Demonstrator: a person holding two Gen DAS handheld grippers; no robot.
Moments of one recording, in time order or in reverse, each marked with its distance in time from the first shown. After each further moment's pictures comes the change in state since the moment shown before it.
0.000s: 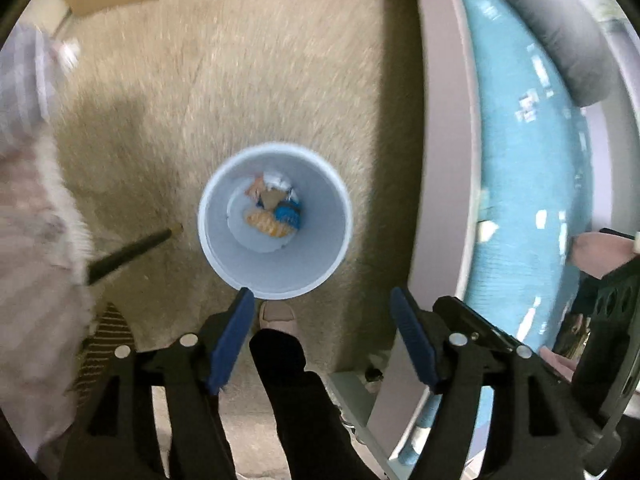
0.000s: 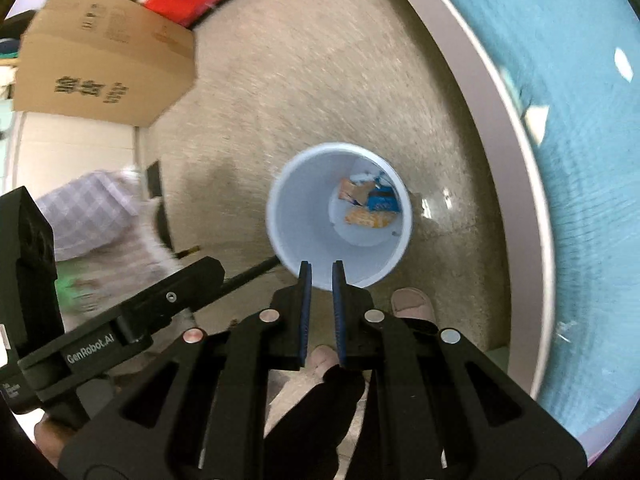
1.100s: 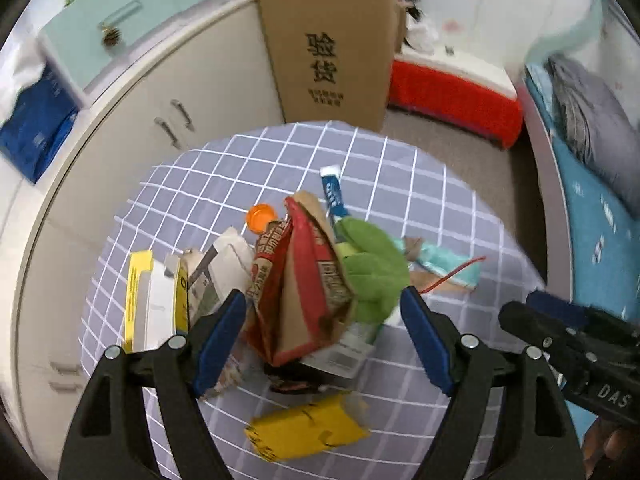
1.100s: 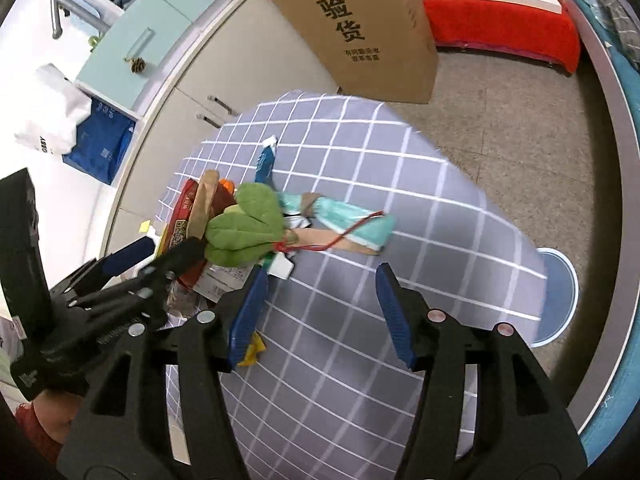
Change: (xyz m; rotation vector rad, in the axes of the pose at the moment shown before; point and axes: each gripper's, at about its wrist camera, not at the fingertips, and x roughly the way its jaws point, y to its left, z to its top) left arm -0.373 0.284 -0.110 -0.123 -0.505 0.445; right arm -0.062 0.414 -0.152 -0.597 -0.072 0.221
